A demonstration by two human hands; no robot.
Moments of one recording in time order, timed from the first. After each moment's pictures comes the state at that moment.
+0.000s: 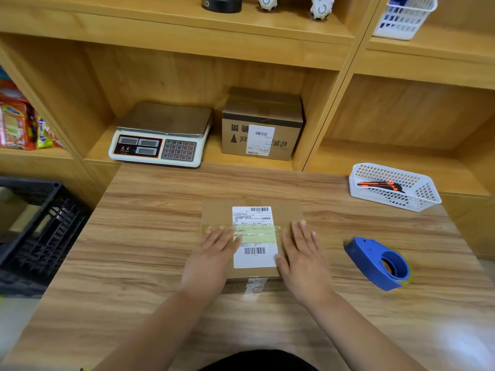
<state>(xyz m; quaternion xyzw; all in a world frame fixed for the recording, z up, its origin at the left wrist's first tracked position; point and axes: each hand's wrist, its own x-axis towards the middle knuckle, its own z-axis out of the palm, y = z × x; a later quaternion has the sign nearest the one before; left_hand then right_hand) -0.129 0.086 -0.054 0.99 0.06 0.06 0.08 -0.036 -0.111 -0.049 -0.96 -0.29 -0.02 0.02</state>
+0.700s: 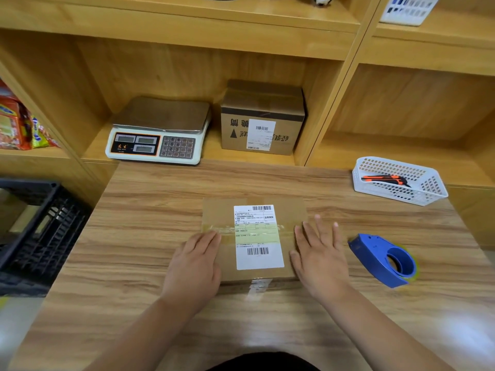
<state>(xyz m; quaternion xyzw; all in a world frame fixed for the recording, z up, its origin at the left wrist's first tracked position) -0.144 0.105 -0.054 0.99 0.12 0.05 0.05 -0.020 -0.124 -0.048 -0.96 -0.28 -0.03 -0.07</state>
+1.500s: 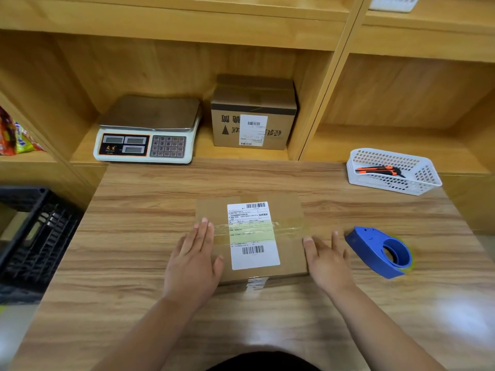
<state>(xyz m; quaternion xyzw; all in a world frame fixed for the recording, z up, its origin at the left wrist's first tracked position) -0.131 0.098 -0.057 0.98 0.16 0.00 0.06 -0.011 -0.138 -0.059 -0.98 -0.11 0.13 0.07</state>
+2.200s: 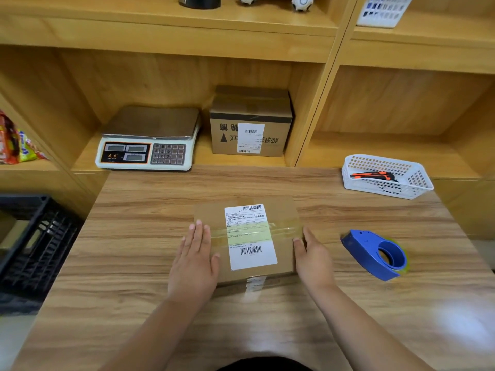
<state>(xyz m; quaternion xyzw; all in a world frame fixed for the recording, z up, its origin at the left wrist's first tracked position) -0.131 0.097 -0.073 0.97 0.16 0.05 0.14 -0.021 -0.113 -0.053 -0.94 -0.02 0.06 0.33</state>
